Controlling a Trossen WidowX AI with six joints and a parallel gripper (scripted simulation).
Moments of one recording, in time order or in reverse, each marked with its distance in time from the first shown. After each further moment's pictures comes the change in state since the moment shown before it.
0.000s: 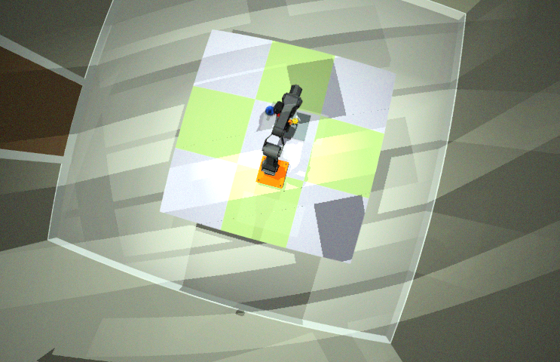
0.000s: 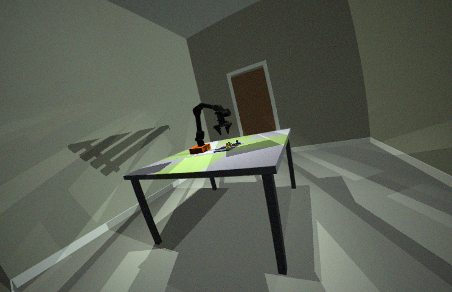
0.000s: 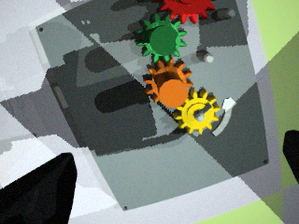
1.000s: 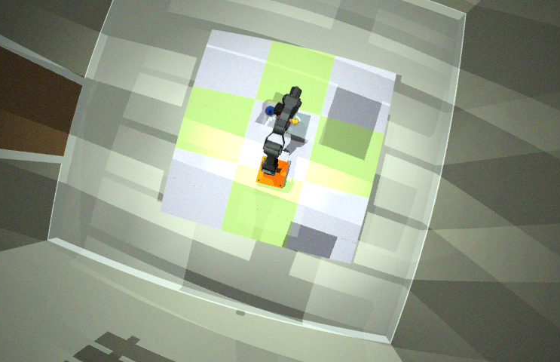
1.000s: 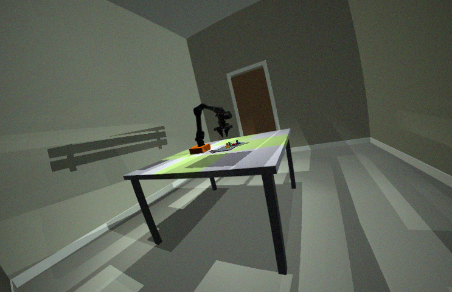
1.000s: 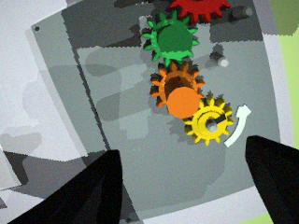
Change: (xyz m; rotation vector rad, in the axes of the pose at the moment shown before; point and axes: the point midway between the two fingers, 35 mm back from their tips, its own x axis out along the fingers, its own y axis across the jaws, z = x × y) arm 0.021 0.001 0.000 0.000 0.004 0.024
